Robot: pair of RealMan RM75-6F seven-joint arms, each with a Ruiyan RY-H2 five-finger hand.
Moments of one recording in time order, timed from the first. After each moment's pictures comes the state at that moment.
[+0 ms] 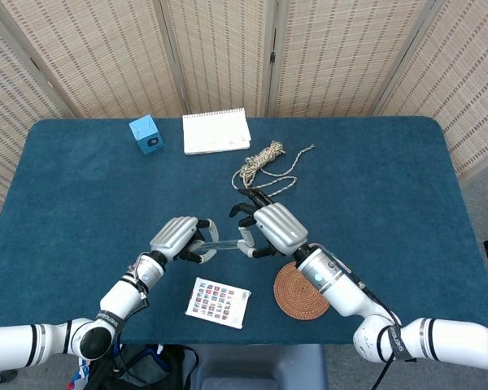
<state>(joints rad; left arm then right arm) -0.90 -1.37 -0.25 -1.81 0.83 0.88 0.12 0.82 -1.37 0.27 -1.80 -1.22 0.95 0.01</state>
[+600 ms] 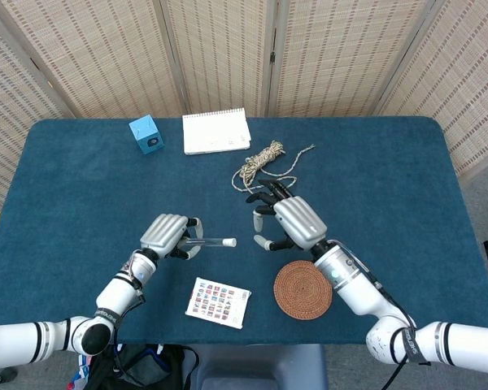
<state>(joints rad) -0.91 -1.40 -0.17 -1.70 0.82 0.93 0.29 0.77 -1.31 0.26 -1.81 -1.22 1.00 0.04</state>
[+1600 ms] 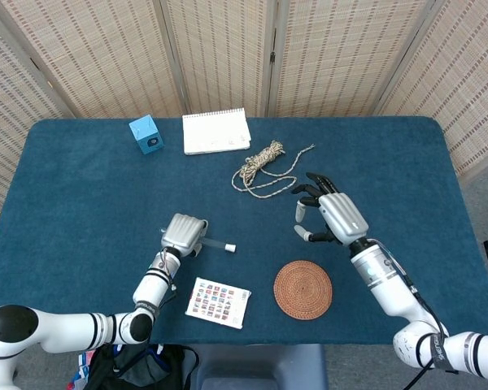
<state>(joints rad) -1.04 -1.69 -0.15 -1.42 0.56 0.99 0.77 0.66 -1.23 0.23 -1.76 -1.23 1.04 0.11</state>
